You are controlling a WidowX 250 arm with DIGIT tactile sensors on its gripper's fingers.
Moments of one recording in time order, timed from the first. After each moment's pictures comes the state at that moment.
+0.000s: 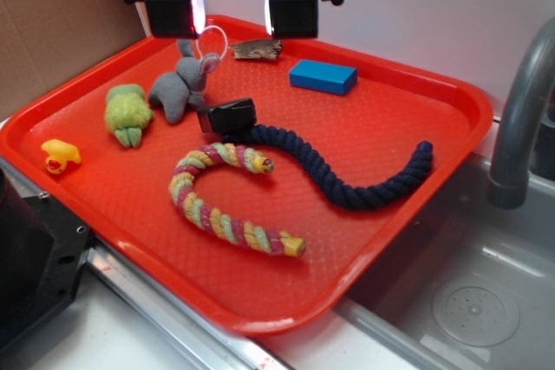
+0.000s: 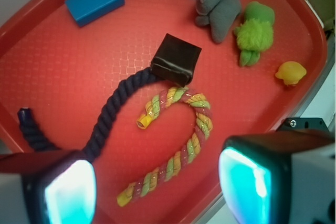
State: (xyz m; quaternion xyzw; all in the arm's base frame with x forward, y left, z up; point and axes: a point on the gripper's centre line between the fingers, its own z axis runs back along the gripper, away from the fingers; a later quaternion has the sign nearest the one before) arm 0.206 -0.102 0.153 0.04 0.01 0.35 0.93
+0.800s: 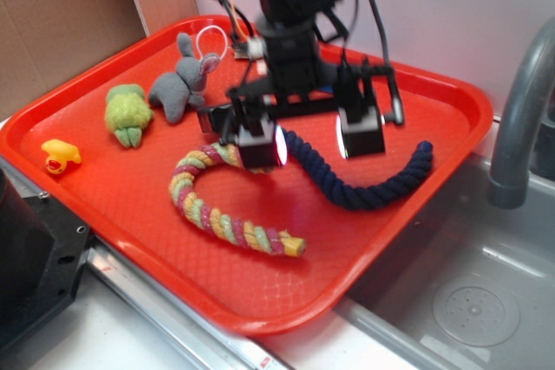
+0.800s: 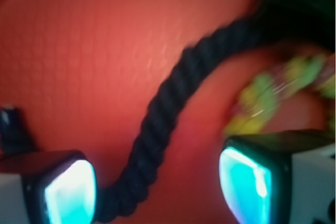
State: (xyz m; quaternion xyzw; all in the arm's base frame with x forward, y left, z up) arm 0.229 -0.135 0.042 -0.05 0.01 0.37 0.93
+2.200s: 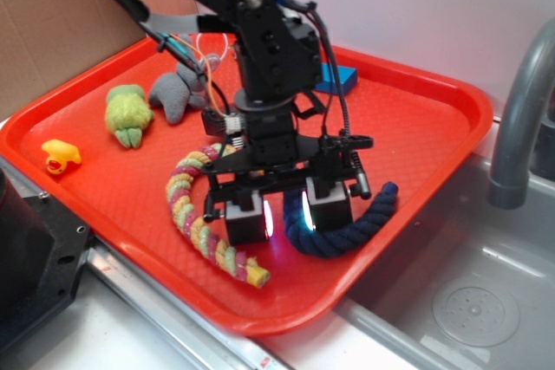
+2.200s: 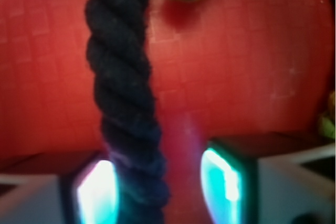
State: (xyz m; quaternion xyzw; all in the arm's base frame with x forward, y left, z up) arm 0.174 -0.152 0.013 -0.02 0.07 0.42 0.91
